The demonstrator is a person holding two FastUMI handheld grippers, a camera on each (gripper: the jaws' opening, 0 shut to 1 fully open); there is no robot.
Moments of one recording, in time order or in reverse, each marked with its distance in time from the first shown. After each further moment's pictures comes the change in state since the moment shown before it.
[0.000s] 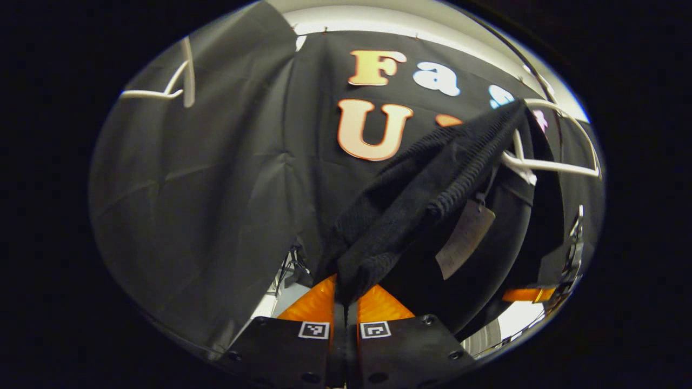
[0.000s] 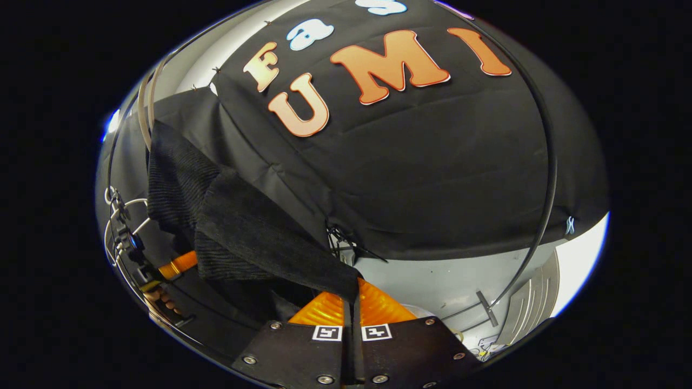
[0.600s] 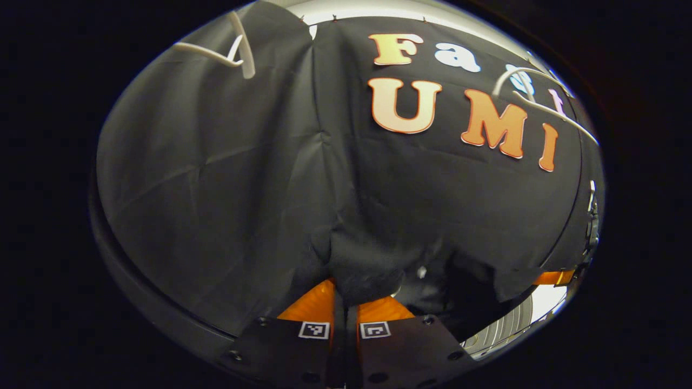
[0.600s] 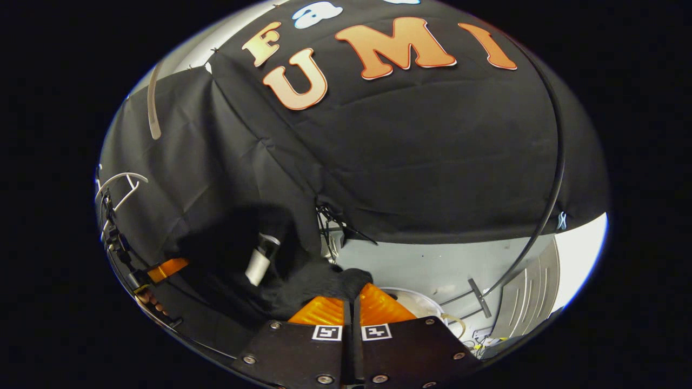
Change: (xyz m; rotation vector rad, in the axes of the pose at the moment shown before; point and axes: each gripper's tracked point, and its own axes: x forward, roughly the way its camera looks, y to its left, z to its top) left arm -0.017 0.057 -0.059 0.112 0.120 0.150; right arm 0.021 0.003 -0.060 -0.015 0.101 -0.071
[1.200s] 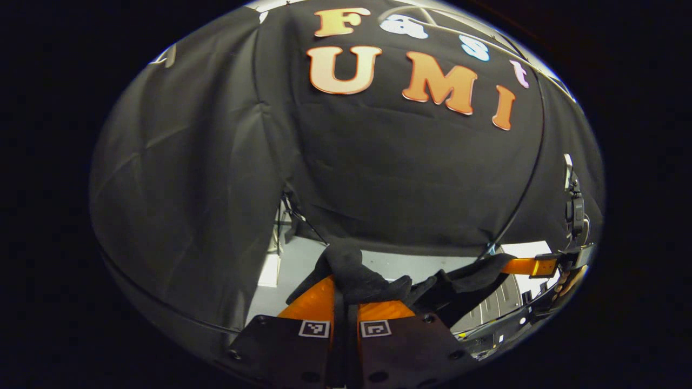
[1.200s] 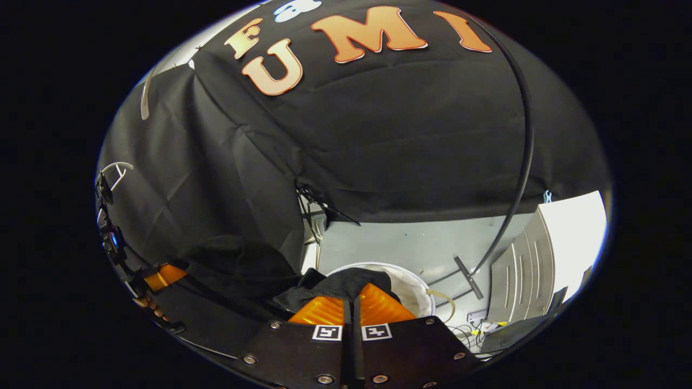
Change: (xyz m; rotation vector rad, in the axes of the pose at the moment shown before) left arm -0.004 -0.116 -0.084 0.102 0.192 -0.235; right arm -0.017 -0.055 -0.066 0.035 0.081 -0.108
